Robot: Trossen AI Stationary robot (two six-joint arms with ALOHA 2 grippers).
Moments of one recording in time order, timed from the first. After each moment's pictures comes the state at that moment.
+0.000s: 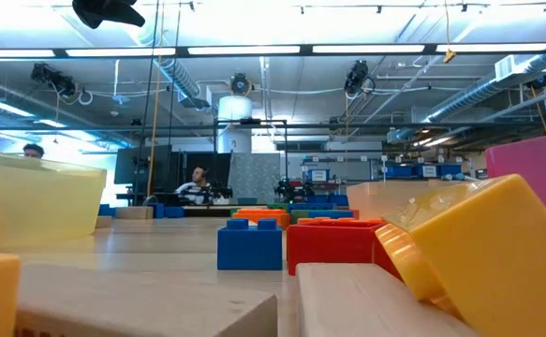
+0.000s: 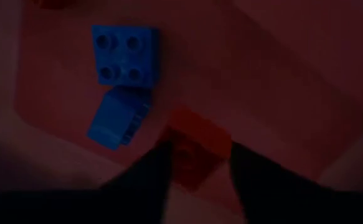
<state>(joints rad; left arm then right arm) -0.37 0.80 0.94 -0.72 -0.57 -0.30 0.88 1.58 0.95 -0.79 -0.09 1.88</state>
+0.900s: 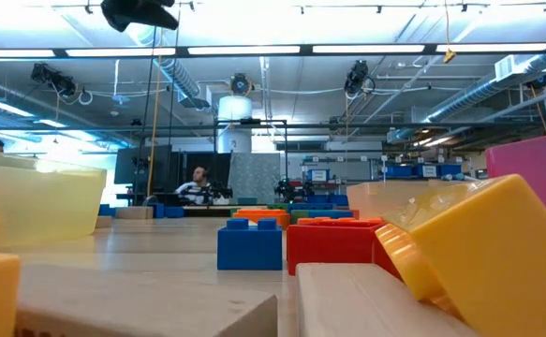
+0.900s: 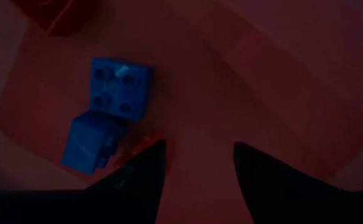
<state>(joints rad) -0.37 1.00 0.94 -0.51 -0.58 -0.30 0.87 1.58 0.95 -0.85 0.01 1.71</state>
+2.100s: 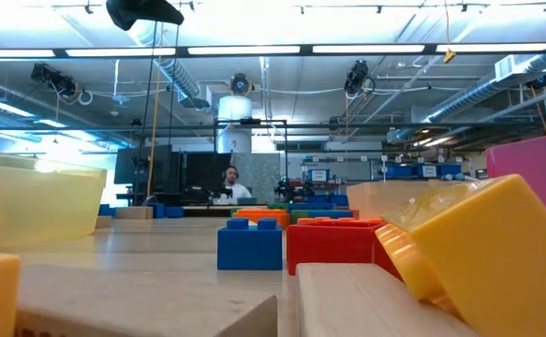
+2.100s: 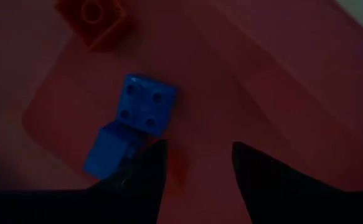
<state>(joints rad) -0.37 1.02 0.94 -0.46 -0.55 -0.30 0.87 1.57 0.95 -0.81 0.09 1.62</state>
